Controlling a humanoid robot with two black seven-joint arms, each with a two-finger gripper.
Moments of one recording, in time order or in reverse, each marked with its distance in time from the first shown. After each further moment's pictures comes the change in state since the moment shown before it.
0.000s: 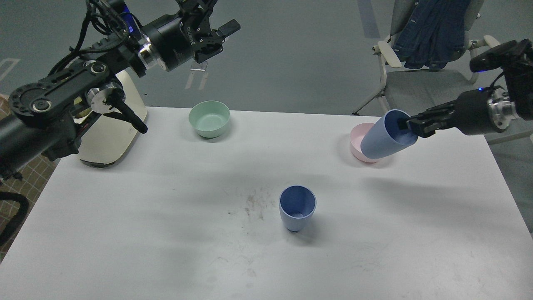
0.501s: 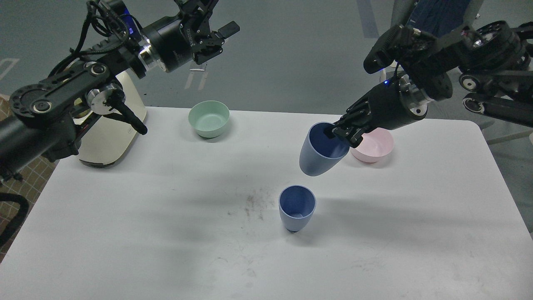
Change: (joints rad) left arm 0.004 0.006 0.000 0.002 0.000 -0.001 0.000; right arm 0.196 0.248 -0.091 0.103 0.028 0.007 0.000
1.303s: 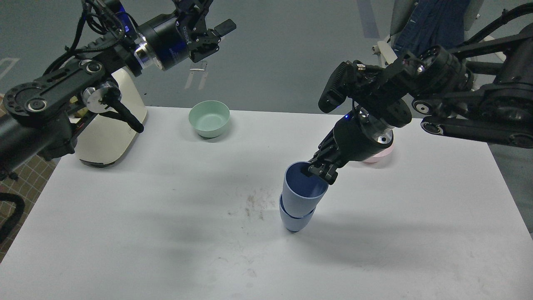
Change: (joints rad) left arm -0.002 0.016 -0.005 -0.002 0.000 -0.001 0.005; right arm 0.030 0.132 -0.070 0.056 0.058 0.021 0.000
